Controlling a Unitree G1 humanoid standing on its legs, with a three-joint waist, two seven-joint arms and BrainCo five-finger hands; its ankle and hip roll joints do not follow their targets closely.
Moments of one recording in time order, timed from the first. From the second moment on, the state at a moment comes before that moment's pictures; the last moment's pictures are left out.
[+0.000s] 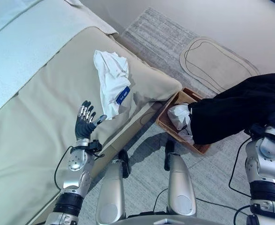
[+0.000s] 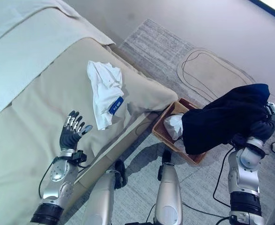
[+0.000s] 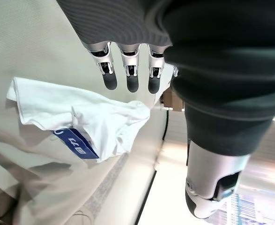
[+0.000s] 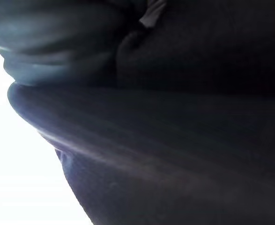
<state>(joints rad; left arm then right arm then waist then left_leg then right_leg) -0.08 0.29 -0.06 0.13 -0.49 -0.31 0.18 -0.19 -0.45 -0.30 0.18 0.36 -0.32 -0.42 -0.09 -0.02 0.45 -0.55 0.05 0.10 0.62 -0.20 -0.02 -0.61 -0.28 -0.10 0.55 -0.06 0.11</state>
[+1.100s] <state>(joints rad) -0.18 0.36 -0.20 -0.07 -0.53 -0.41 0.34 -0.80 -0.57 0.10 0.84 0.18 -0.19 -0.58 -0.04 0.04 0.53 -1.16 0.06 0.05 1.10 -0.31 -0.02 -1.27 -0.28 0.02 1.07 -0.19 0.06</state>
